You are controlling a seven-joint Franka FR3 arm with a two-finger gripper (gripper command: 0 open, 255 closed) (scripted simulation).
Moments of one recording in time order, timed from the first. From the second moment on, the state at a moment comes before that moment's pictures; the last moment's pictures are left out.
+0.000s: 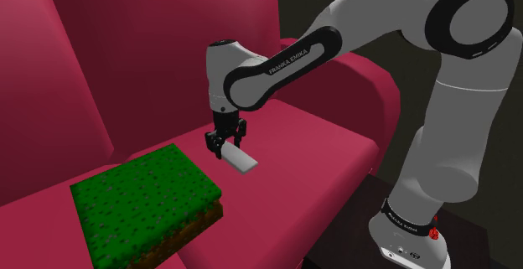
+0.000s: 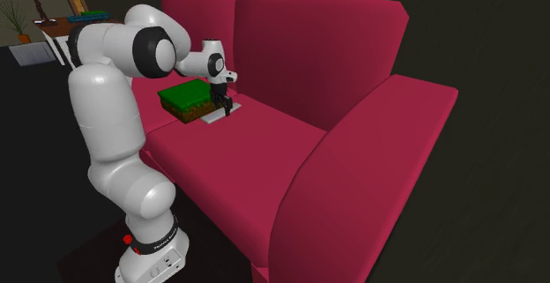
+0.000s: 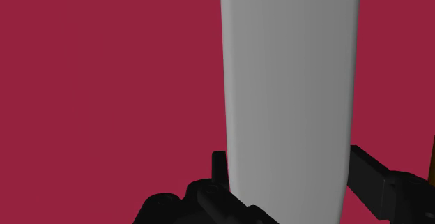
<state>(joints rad) 0.16 0.13 0.31 -2.05 -0.06 2.18 0.58</state>
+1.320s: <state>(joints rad) 0.16 0.17 0.31 -2.09 -0.08 2.24 0.58</state>
